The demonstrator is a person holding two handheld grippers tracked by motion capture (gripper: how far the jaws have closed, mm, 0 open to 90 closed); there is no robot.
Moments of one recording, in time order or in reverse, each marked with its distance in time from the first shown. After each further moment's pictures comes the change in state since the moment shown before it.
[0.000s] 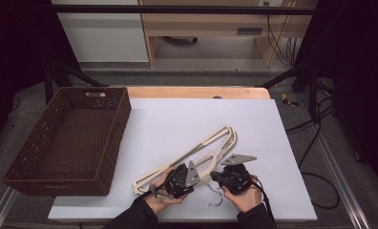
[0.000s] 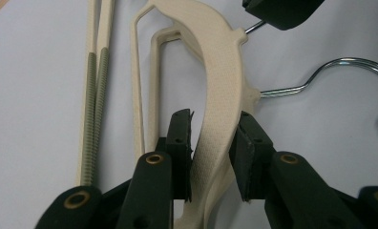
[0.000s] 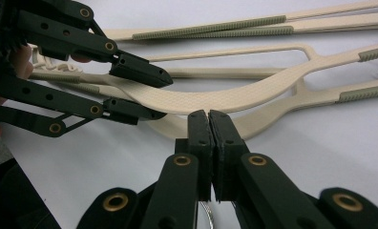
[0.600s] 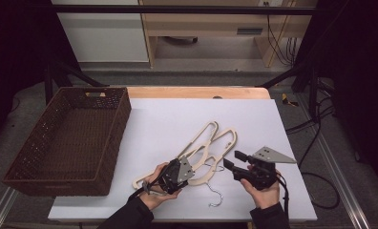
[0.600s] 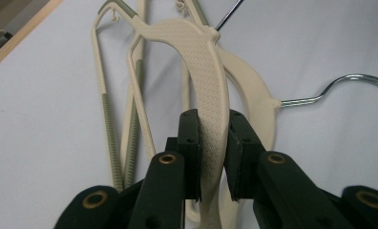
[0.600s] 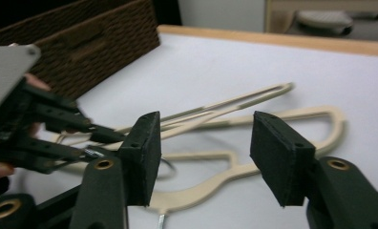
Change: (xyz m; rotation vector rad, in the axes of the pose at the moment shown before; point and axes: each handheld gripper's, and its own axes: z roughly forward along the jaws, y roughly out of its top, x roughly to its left) left arm 0.018 0.000 -0.023 -0.055 0.031 -0.030; right arm -0.034 0.002 -0.059 -0.390 -0.028 0.020
